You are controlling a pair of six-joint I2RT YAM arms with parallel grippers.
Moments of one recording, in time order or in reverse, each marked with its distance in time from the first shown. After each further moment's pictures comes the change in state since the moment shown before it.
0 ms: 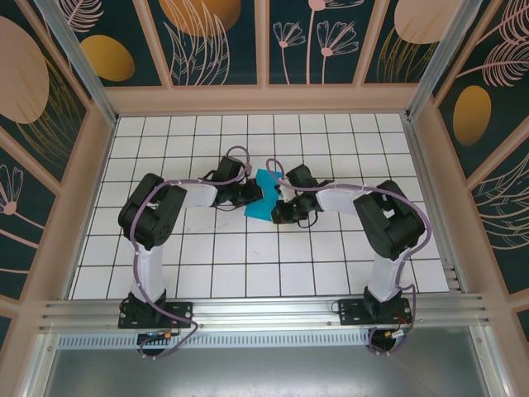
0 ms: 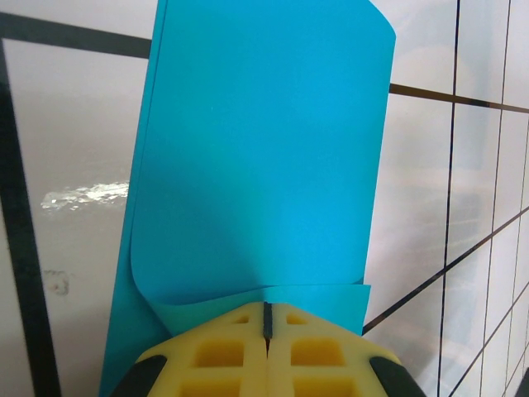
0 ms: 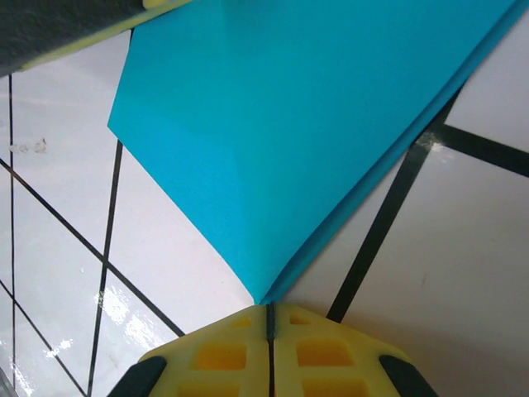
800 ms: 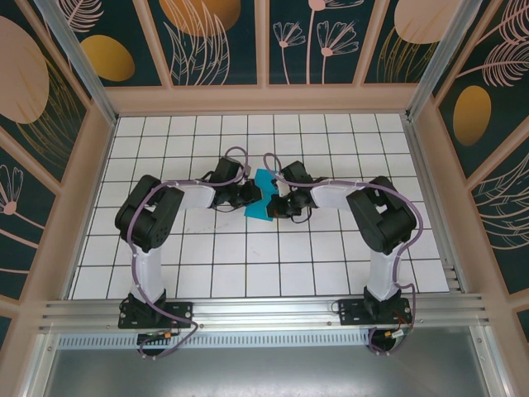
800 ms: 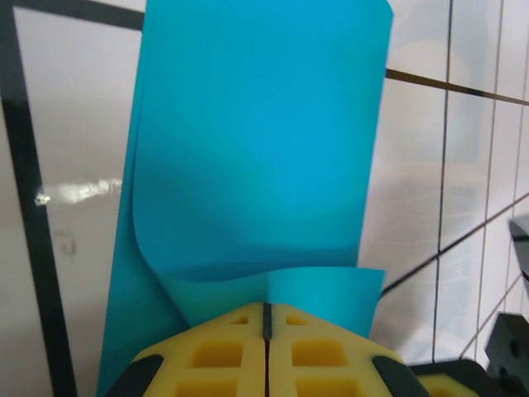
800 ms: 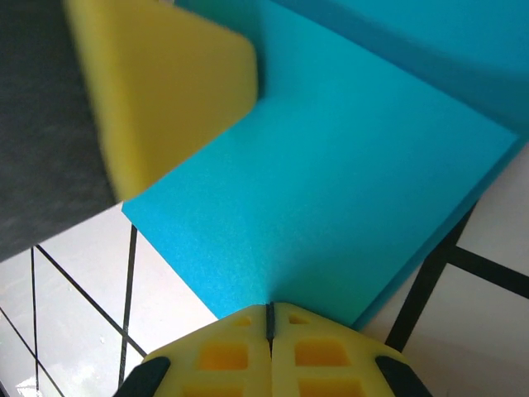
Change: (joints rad) left arm 0.000 -0.050 -0.040 0.001 0.026 0.000; right arm 0.013 0.079 0.069 0.051 0.021 0.088
